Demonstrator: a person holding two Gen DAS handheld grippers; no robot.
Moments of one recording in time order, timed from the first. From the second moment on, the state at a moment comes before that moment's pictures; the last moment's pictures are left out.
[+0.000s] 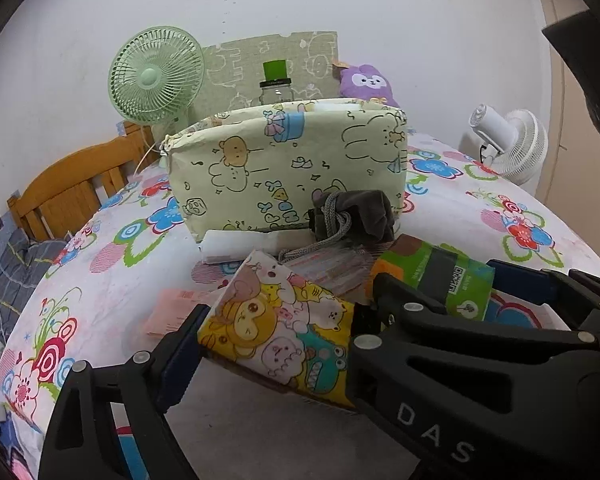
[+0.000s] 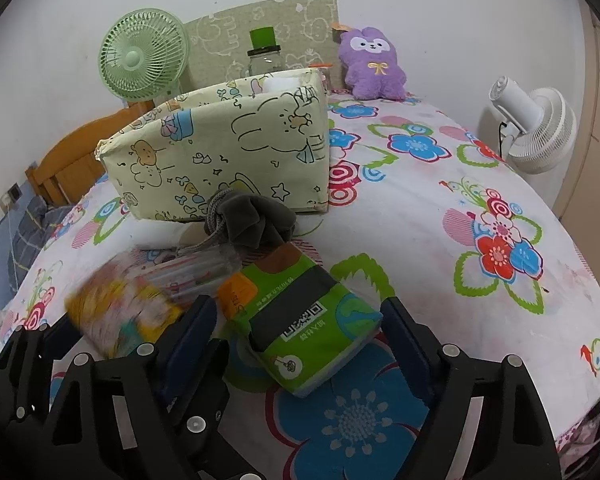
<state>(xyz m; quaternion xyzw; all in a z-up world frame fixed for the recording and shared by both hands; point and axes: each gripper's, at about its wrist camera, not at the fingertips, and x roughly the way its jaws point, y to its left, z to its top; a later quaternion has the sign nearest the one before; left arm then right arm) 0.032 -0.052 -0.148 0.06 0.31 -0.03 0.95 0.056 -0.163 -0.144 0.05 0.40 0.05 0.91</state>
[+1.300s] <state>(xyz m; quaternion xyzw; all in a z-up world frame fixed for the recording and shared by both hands) 0.013 -0.047 -0.149 0.05 0.31 0.00 0.95 0.050 -0.148 -0.147 0.05 0.42 0.10 0.90</state>
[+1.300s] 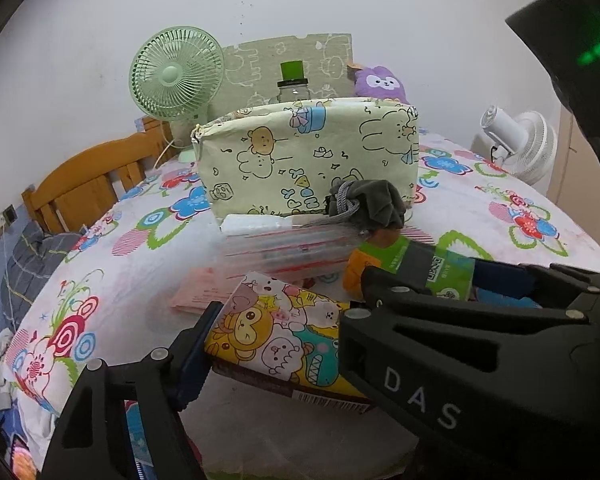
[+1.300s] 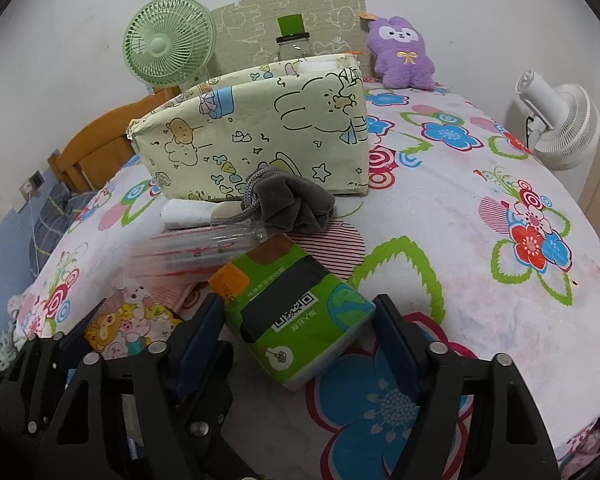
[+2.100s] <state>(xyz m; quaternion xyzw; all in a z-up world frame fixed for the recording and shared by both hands) 0.011 -0.046 -0.078 0.00 0.26 -0.03 0.97 0.042 -0.152 -0.062 0.04 0.35 0.07 0.93</state>
